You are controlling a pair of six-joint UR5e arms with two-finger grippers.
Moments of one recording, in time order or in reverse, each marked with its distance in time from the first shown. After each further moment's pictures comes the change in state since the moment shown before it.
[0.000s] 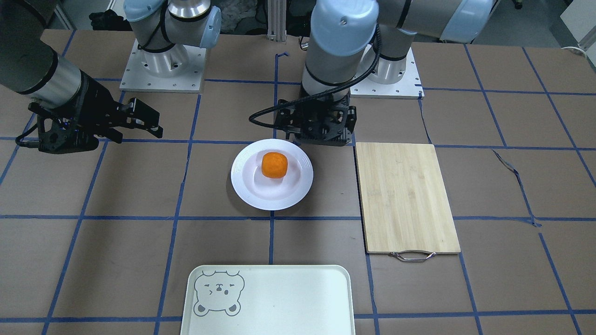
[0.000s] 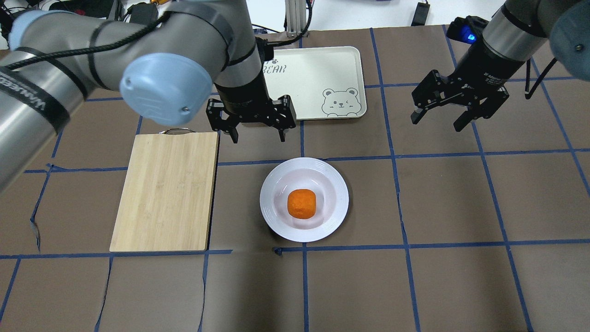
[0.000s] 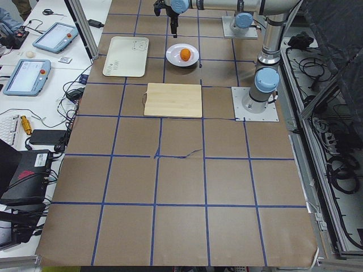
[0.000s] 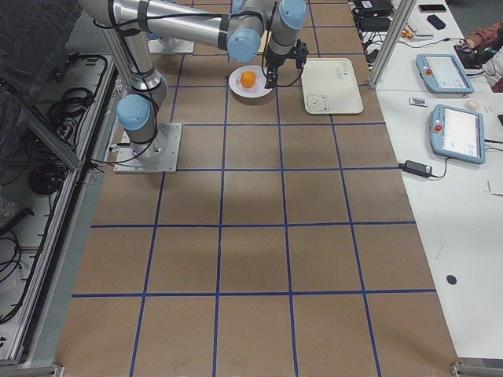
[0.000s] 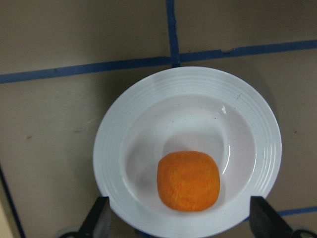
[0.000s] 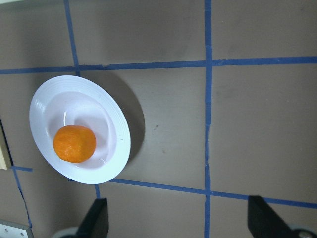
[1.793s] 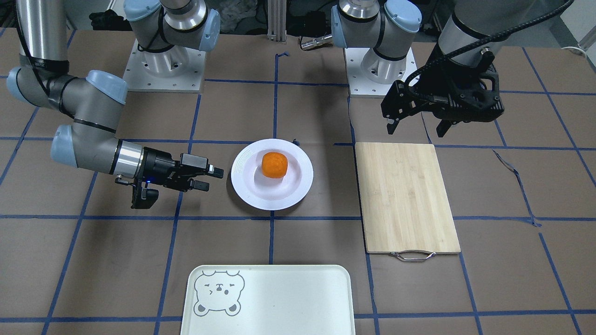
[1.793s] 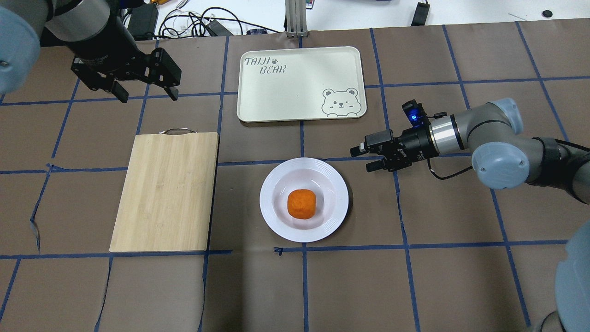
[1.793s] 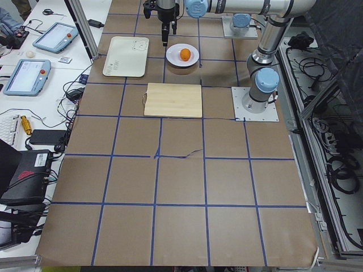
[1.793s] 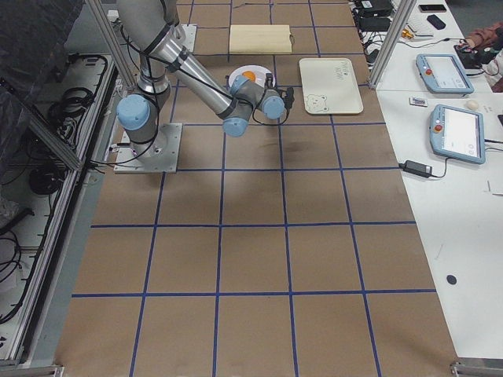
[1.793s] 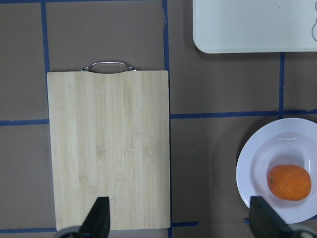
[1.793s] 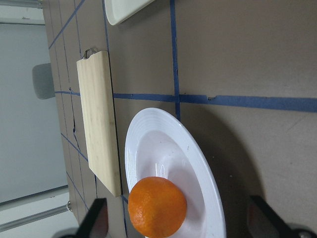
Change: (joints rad) left arm 0.288 0.131 -0.002 -0.010 0.043 0.271; right arm -0.051 0.261 0.431 -0.509 0.653 -0.223
